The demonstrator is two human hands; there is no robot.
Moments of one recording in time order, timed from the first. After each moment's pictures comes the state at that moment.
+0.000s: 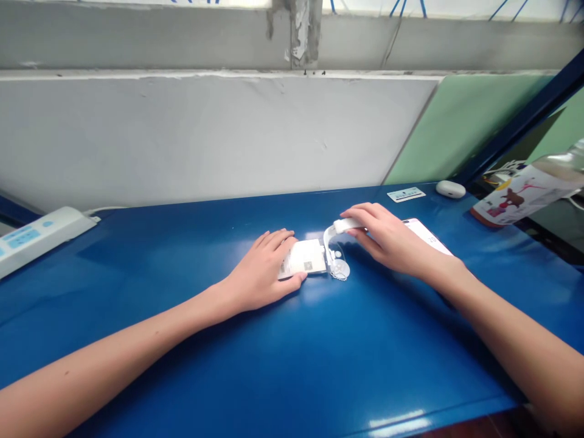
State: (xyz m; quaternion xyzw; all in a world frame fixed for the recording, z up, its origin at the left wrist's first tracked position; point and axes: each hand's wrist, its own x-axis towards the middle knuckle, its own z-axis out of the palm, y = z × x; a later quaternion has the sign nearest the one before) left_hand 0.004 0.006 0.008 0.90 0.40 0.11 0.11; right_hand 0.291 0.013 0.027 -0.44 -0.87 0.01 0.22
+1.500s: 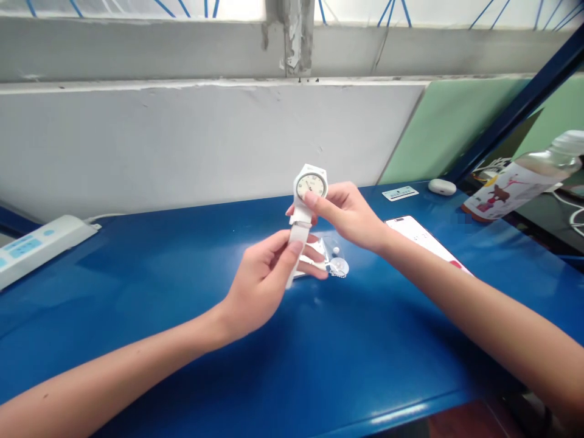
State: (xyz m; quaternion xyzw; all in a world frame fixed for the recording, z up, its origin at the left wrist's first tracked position) left_hand 0.027 -0.036 0.060 0.64 0.36 0.42 0.53; right_hand 0.206 0.023 0.079 -0.28 -0.72 0.43 0.47
